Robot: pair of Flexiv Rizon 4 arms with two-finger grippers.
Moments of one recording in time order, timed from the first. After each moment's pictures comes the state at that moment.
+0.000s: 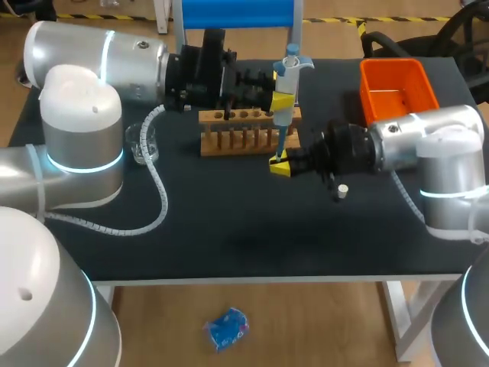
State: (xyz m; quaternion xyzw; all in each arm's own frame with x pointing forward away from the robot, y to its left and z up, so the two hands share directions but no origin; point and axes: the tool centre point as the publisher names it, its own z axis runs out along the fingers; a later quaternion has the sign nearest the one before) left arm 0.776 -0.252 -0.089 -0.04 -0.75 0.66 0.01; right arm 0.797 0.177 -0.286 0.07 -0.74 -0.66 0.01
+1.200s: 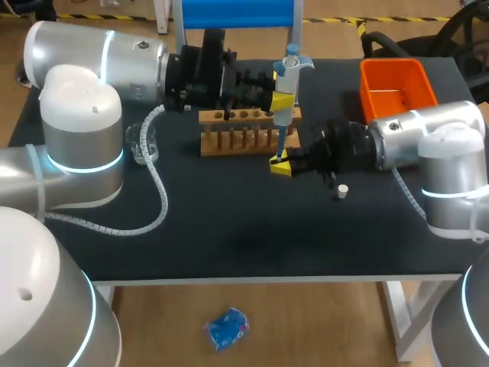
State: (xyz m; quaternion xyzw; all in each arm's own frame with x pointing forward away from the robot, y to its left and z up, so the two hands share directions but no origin) left arm 0.776 -0.252 -0.089 -0.04 -0.75 0.66 0.01; right arm 0.792 0.176 -0.281 0.09 -0.74 -0.66 0.01
